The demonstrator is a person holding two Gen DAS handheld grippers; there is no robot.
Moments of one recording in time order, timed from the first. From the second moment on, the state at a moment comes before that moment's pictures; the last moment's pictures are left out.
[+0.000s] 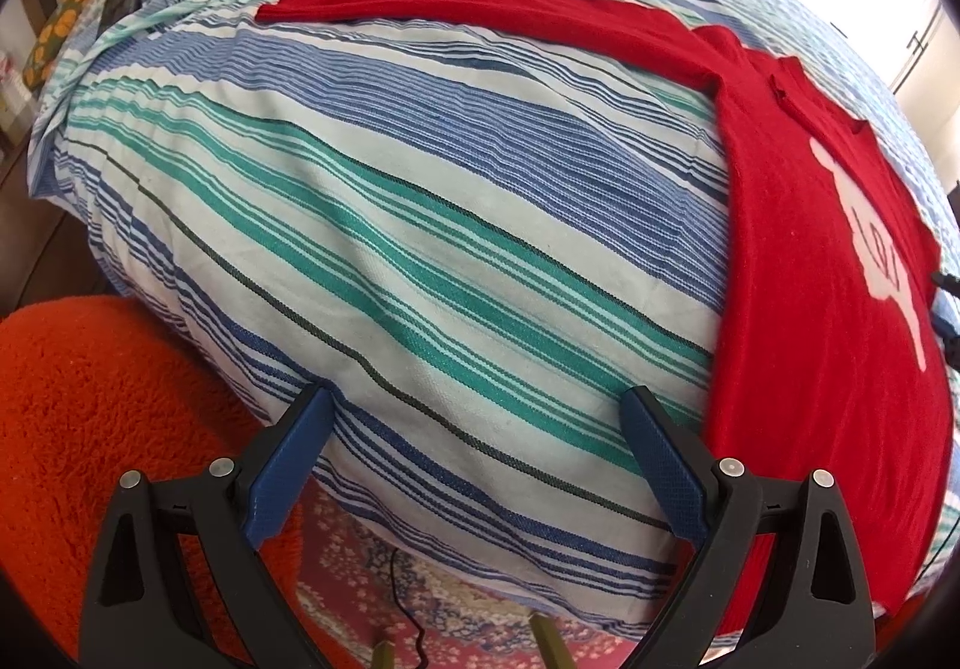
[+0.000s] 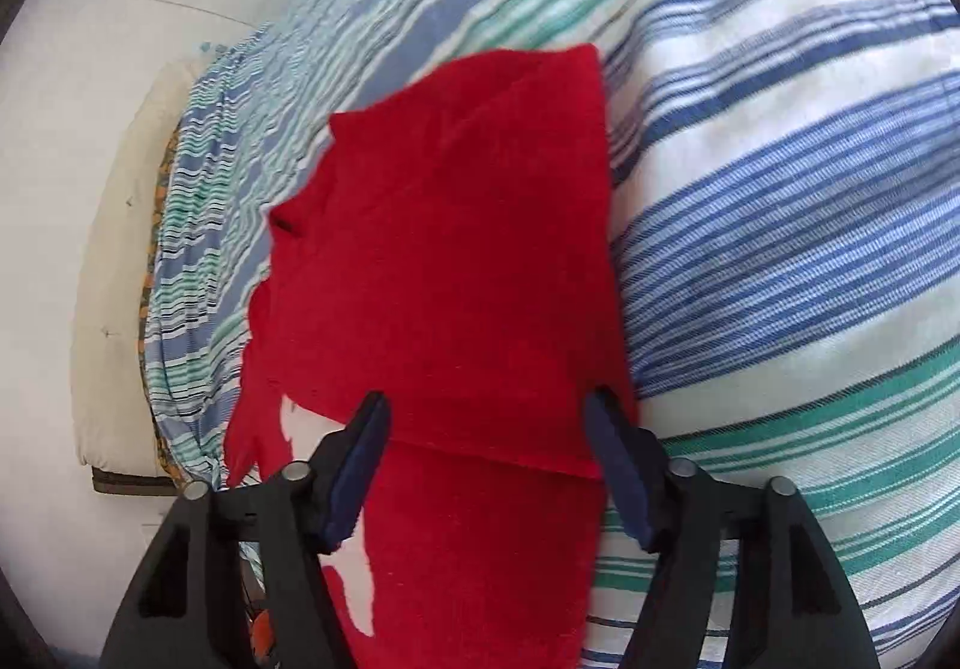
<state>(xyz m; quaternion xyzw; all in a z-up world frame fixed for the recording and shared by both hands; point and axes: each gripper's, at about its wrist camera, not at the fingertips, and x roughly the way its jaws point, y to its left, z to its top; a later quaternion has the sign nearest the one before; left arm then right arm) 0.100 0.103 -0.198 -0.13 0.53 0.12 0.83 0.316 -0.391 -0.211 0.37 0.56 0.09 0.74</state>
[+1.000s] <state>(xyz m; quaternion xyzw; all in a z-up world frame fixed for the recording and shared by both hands) 0.098 0.086 -0.197 -0.10 0.54 0.11 0.83 0.104 -0.422 -0.201 0.10 0.47 -0.12 0.87</state>
